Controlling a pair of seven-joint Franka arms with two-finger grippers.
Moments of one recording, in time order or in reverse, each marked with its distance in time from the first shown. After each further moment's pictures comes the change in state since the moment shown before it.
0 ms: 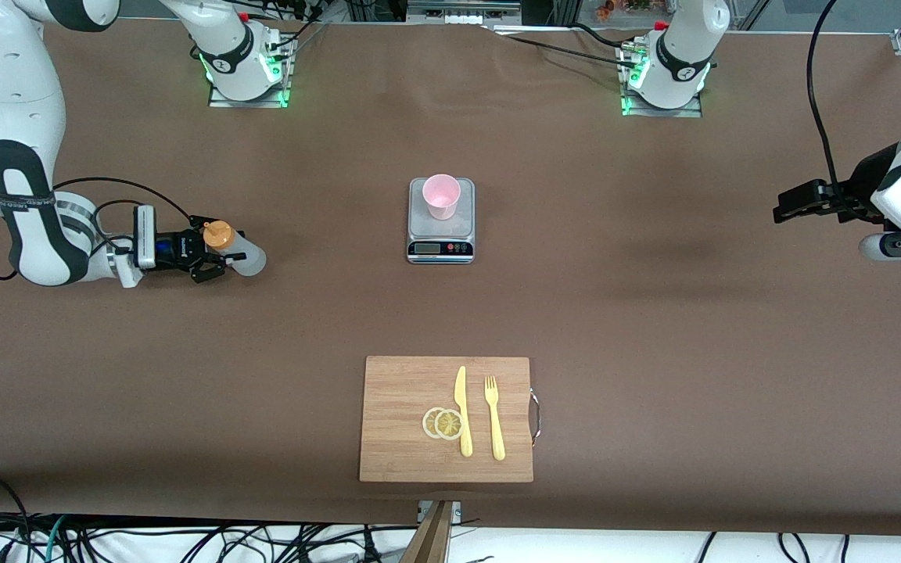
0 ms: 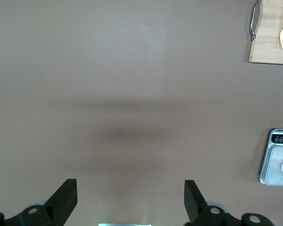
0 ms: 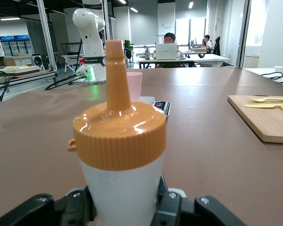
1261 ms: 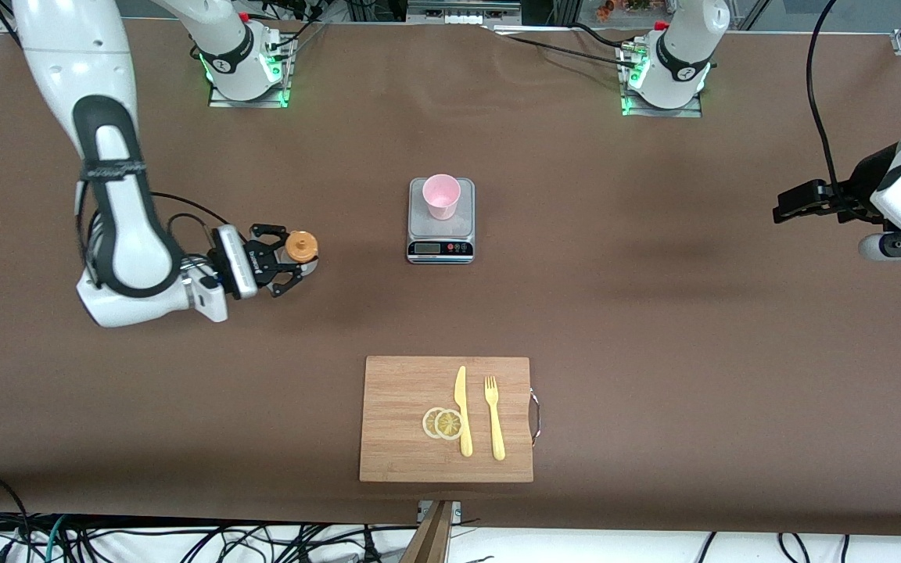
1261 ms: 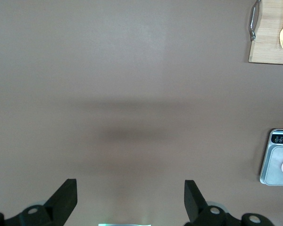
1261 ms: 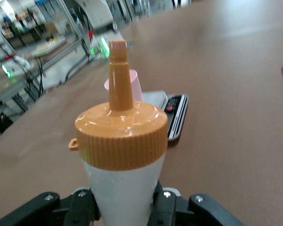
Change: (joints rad) left arm 0.000 0.001 0.000 0.001 0.000 0.000 0.000; right arm 0.420 -0.139 0.004 0.211 -0.182 0.164 0.701
